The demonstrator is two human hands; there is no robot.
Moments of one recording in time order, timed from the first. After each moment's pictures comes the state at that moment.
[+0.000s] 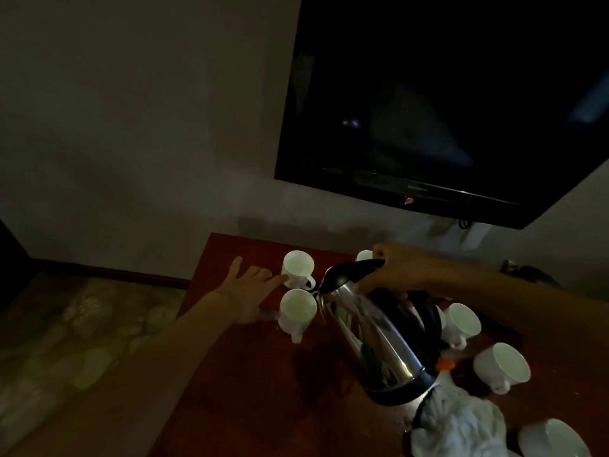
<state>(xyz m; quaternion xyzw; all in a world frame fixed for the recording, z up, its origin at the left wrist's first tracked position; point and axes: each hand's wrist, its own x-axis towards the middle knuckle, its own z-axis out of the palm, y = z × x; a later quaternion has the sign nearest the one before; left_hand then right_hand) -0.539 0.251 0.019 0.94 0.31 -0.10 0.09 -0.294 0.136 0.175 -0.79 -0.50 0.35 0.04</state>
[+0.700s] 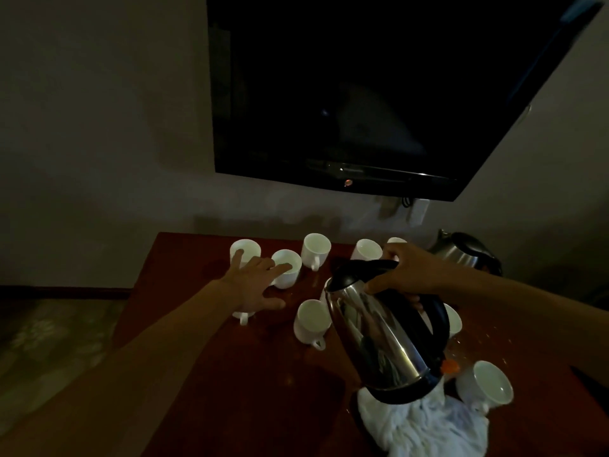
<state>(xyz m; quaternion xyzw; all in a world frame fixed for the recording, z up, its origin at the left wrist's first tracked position) -0.442 0.186 0.034 0.96 0.27 -0.07 0.09 -0.211 0.007 0.180 -0.81 -0.44 0.35 0.14</state>
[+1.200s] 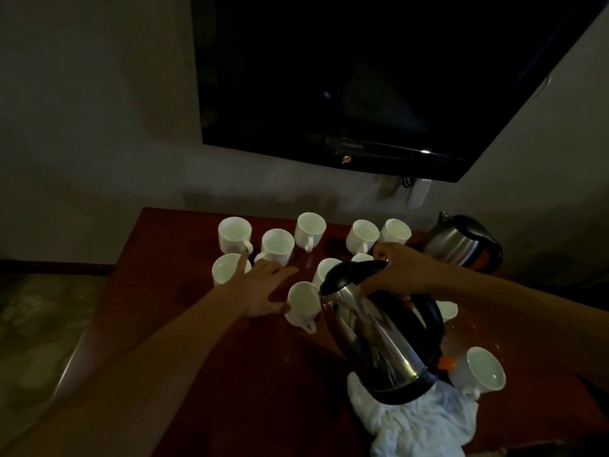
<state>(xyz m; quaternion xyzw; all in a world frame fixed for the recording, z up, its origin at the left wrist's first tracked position) -0.415 0.161 -0.013 0.95 0.26 -0.08 0.16 -0.199 0.010 0.147 -0.80 -0.46 0.37 0.08</state>
